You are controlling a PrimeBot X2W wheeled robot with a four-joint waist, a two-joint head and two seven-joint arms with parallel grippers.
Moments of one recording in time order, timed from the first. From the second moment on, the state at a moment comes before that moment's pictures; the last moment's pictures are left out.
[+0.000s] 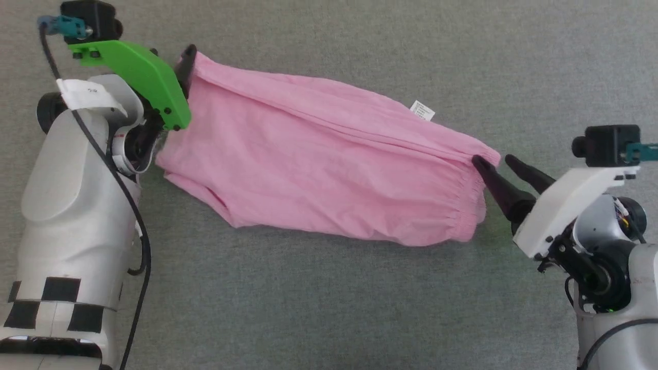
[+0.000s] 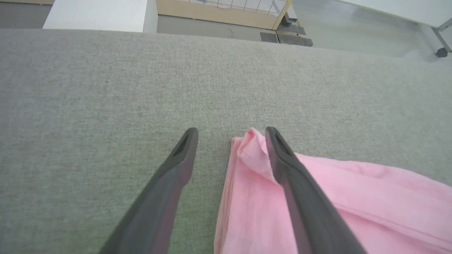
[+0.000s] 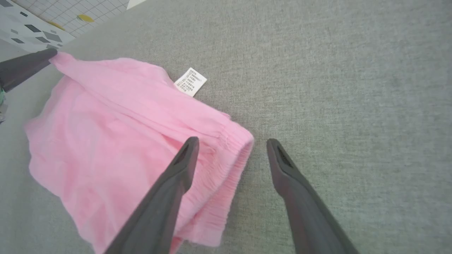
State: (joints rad) left arm -0.90 0.29 -0.22 0.59 -0.56 -0.04 0.37; right arm -0.31 -0.06 -0.06 -0.08 0.49 0.13 0.69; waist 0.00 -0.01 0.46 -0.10
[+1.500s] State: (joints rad) left arm -0.17 0.26 -0.13 0.11 -0.46 0.02 -0.26; right arm -0.21 -0.05 -0.06 0.18 0.08 0.13 0.72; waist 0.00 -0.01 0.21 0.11
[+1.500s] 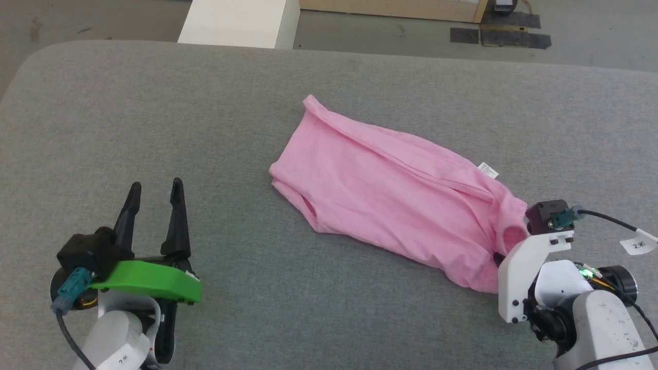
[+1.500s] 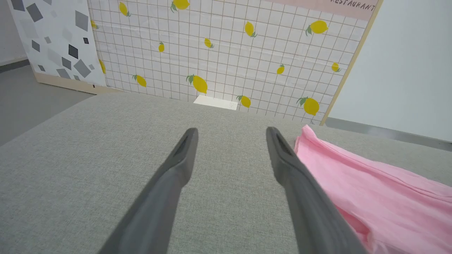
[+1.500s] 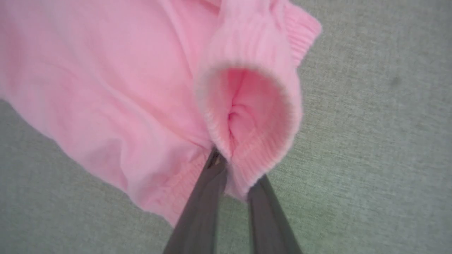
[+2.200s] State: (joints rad) left arm -0.54 0.24 -0.31 0.38 -0.52 0.03 0.41; right arm -0.25 -0.05 0.00 0.16 0.18 0.13 0.69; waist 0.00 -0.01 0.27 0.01
